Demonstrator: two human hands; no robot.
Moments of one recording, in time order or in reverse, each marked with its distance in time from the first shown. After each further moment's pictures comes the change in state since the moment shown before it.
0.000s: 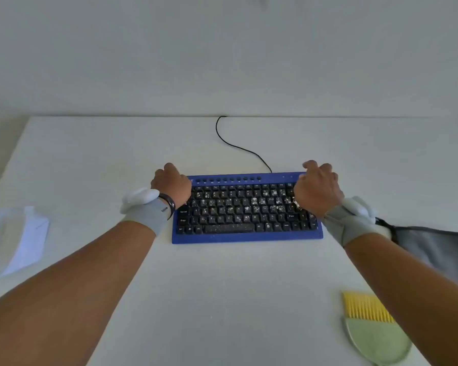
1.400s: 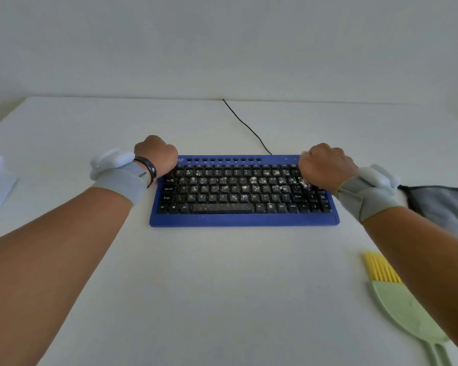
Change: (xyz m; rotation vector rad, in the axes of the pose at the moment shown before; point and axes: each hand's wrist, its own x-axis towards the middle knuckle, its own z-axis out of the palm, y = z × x) left_hand -0.031 -0.040 0.031 -0.110 0.218 0.128; right_hand -0.034 0.051 0.042 -0.074 0.170 -0.121
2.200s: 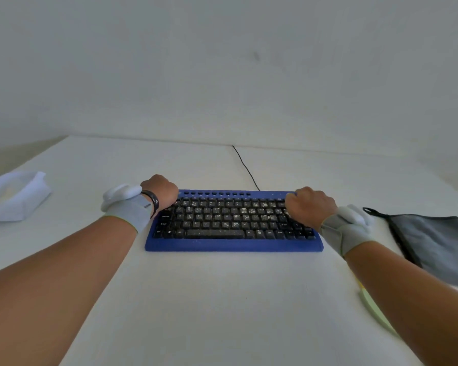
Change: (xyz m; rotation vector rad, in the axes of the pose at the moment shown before) left_hand -0.046 -0.030 -0.014 -0.042 0.061 0.002; right_hand -0.040 -0.002 0.013 -0.059 0.056 -0.075
